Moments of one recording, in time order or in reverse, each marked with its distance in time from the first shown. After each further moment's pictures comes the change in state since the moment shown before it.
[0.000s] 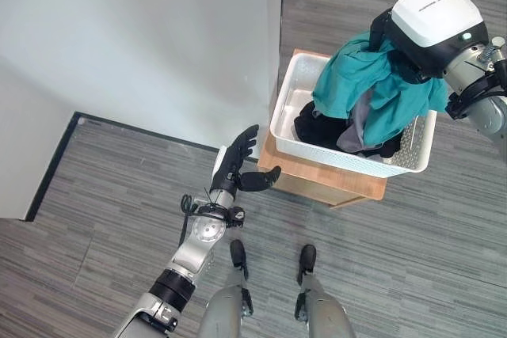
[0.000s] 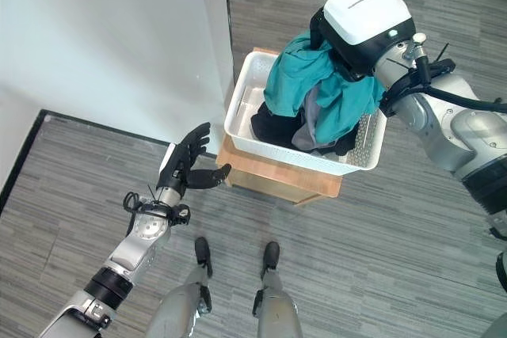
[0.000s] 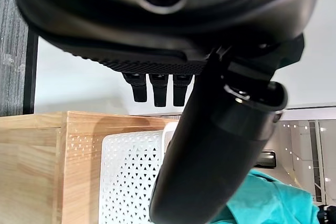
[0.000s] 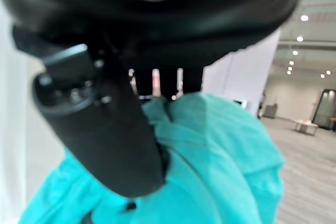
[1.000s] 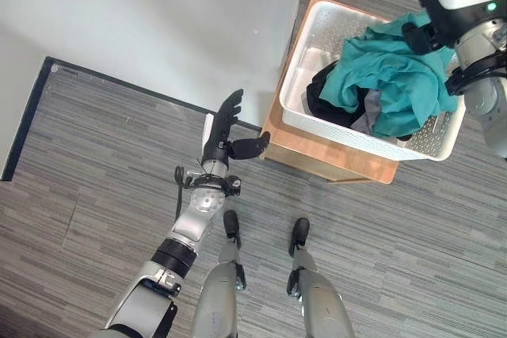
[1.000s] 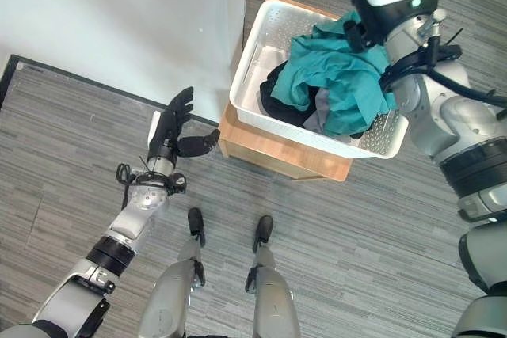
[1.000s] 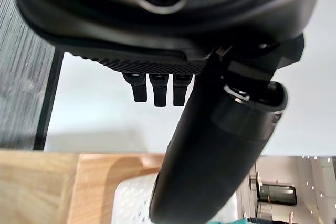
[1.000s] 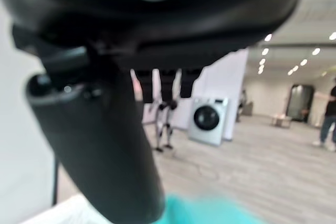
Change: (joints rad) left arm -0.176 0.022 0.053 0.108 0.002 0.000 0.105; right arm -0.002 0.143 -0.207 0.109 -0.024 0.087 -0.111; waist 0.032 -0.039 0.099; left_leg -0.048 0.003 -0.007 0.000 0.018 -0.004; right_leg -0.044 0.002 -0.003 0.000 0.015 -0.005
